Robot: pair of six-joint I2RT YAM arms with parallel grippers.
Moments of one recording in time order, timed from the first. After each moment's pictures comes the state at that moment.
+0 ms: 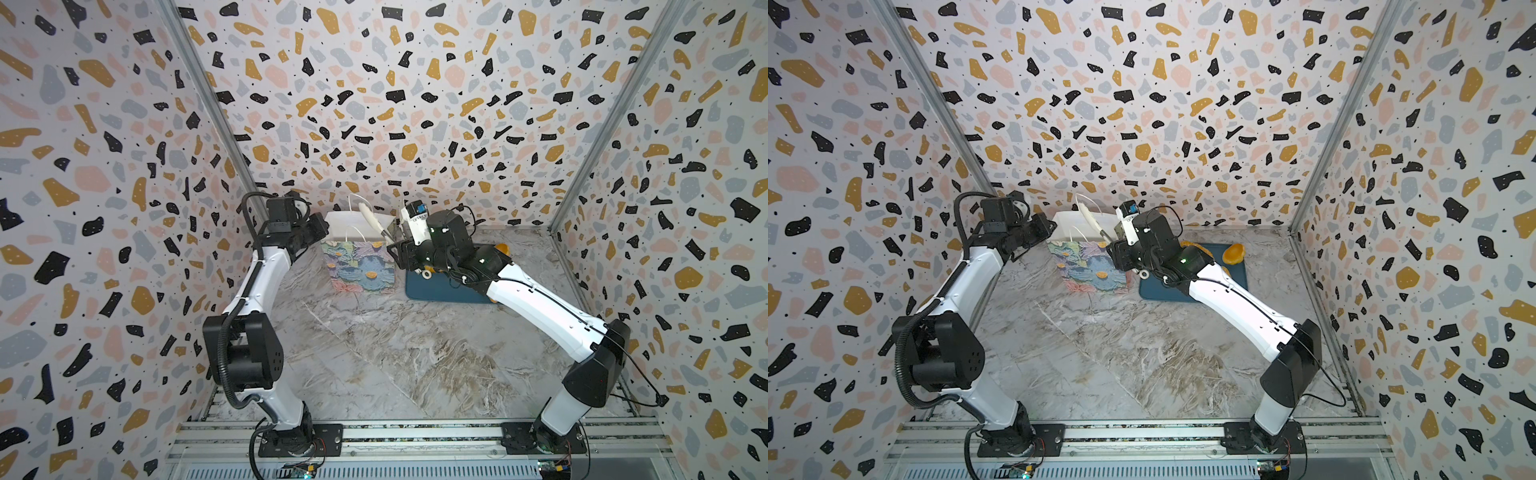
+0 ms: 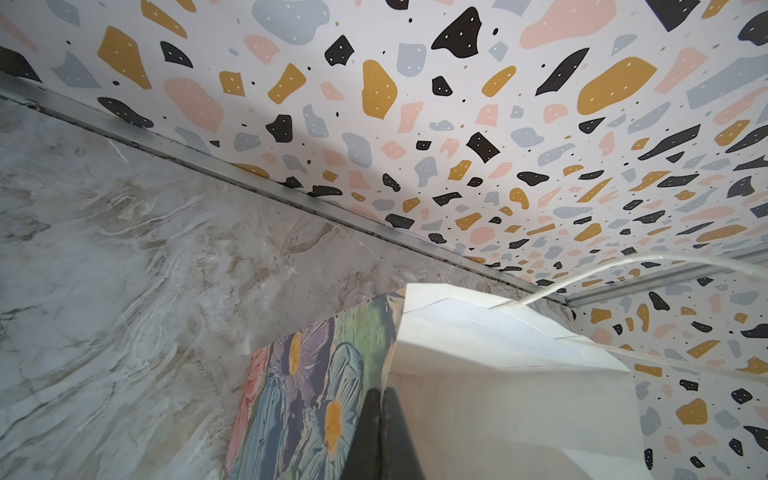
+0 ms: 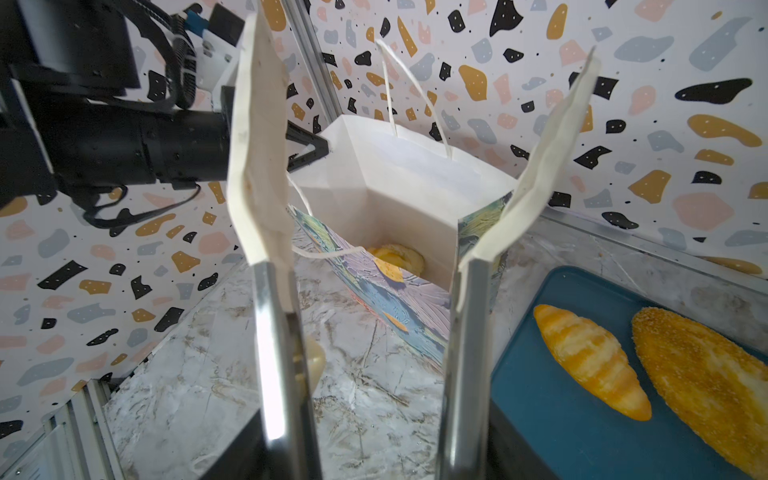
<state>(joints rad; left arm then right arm) 0.06 1.70 1.54 -0.38 0.40 -0.45 0.81 1.68 1.72 -0.48 -0.01 0.25</state>
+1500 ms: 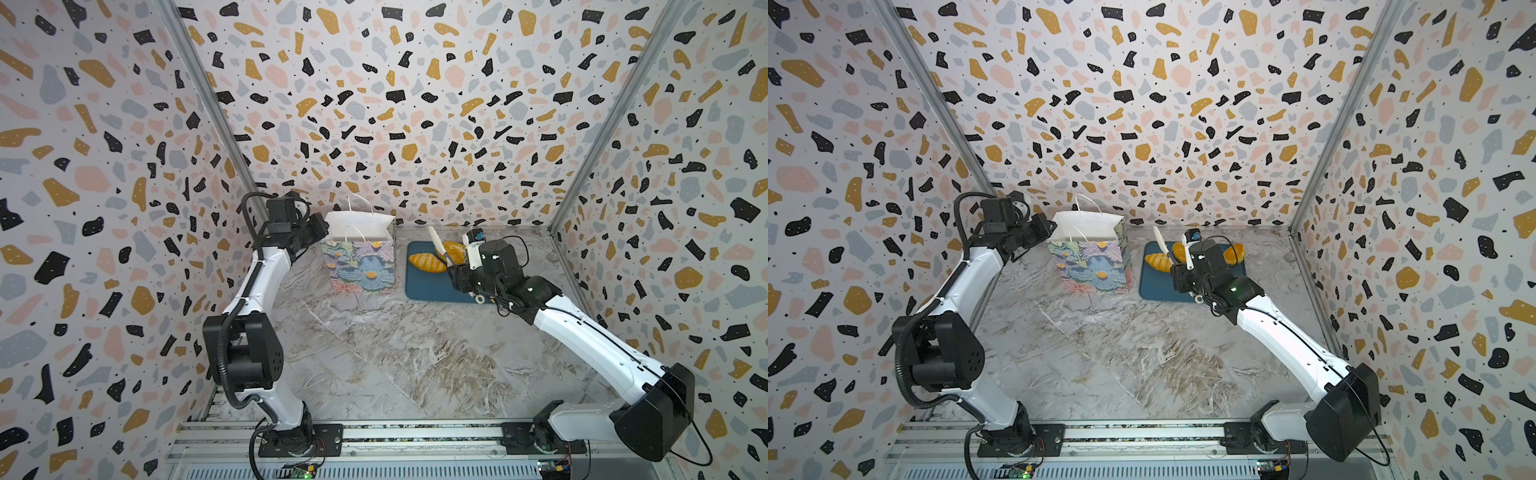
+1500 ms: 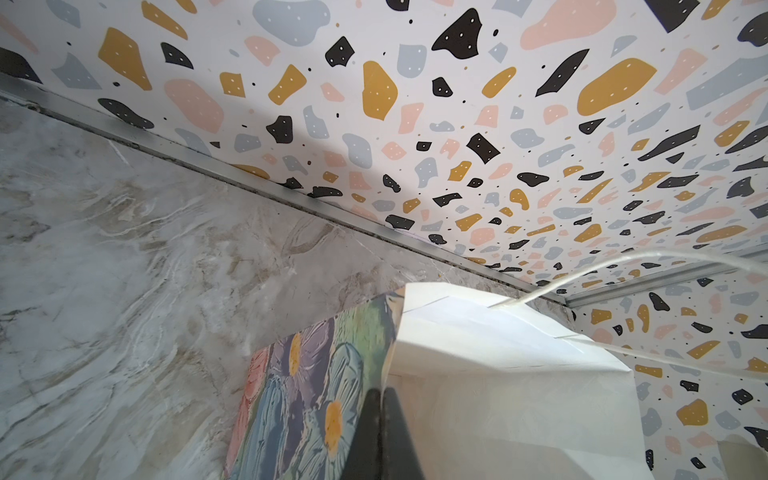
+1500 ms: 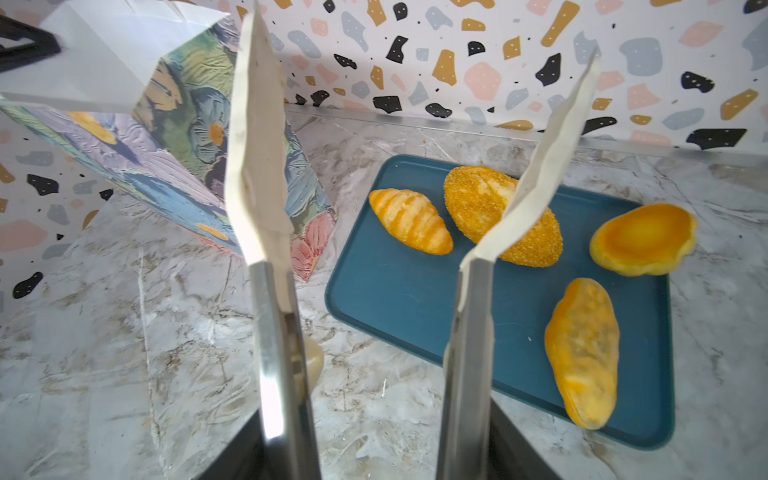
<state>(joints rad) 0.06 1.70 1.53 -0.37 0.40 -0.45 0.59 1.31 1.19 -0.46 0.10 0.26</state>
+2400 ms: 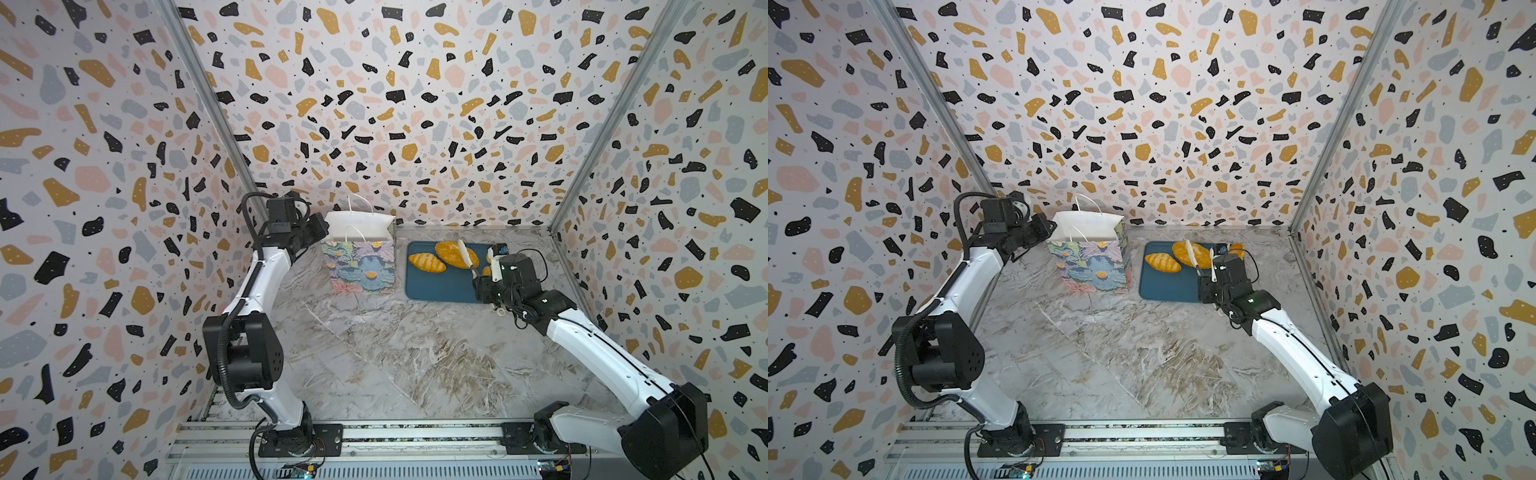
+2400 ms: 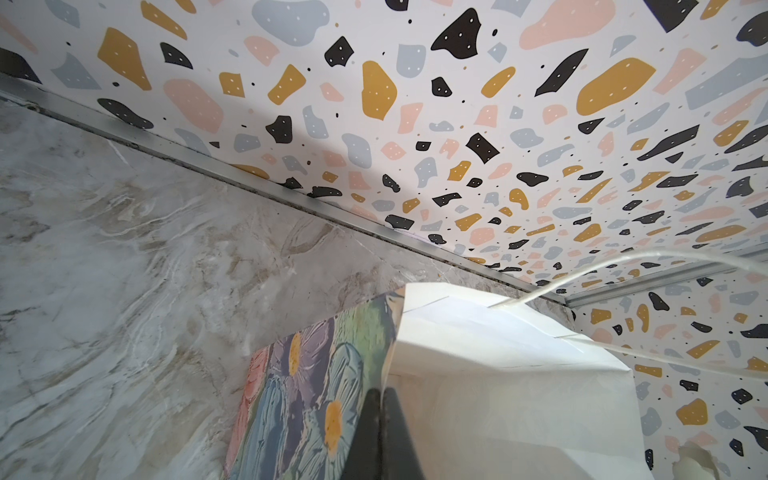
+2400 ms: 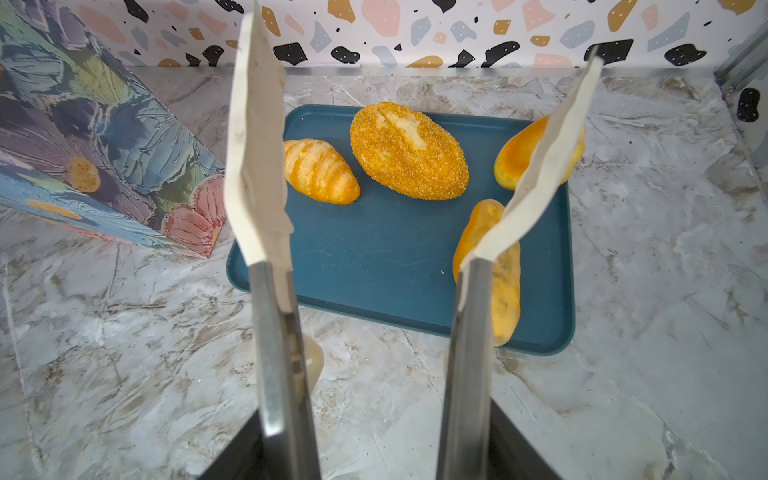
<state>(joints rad) 0.06 1.70 1.53 -0.37 0.40 -0.45 0.44 1.21 0.99 -0.46 0.12 0.25</state>
